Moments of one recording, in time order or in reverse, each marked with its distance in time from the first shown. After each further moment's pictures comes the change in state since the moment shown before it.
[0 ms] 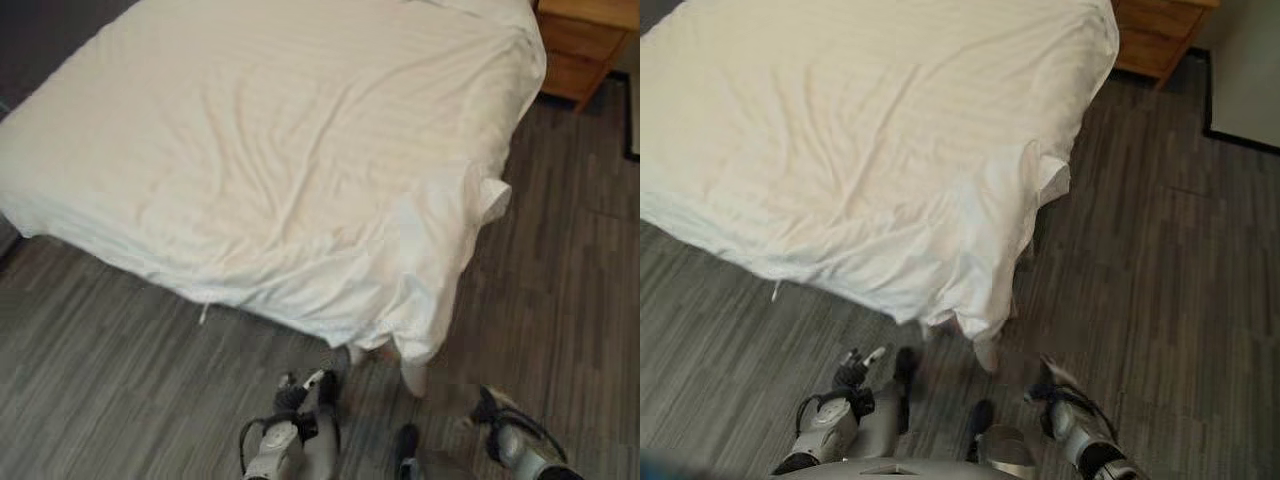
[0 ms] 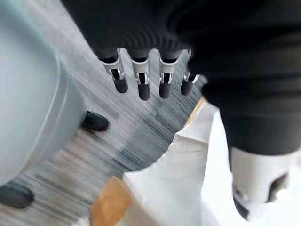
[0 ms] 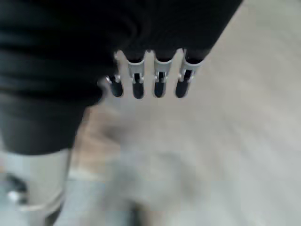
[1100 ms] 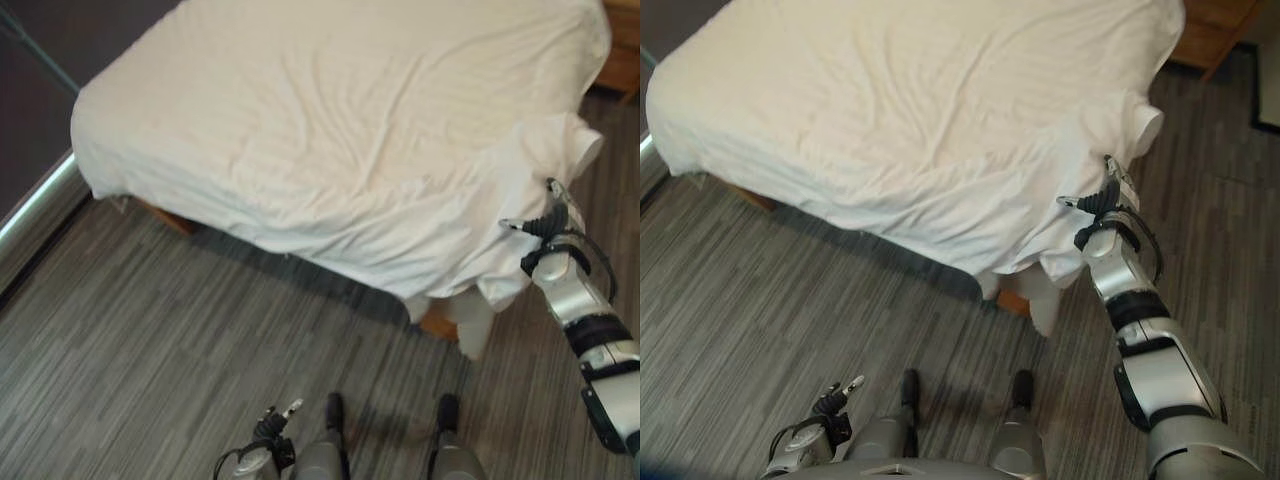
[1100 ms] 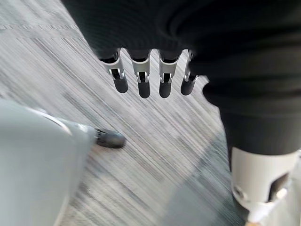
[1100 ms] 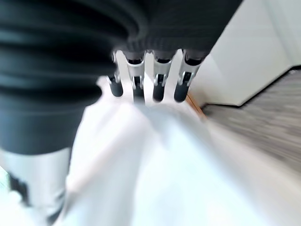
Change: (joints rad) left arm 0.081 0.071 0.047 0.022 -0.048 0.059 -0.085; right arm -0.699 -0.241 -0.023 -0.440 0.182 0.077 -0.137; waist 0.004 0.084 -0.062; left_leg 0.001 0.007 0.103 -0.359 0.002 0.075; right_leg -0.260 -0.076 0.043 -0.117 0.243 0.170
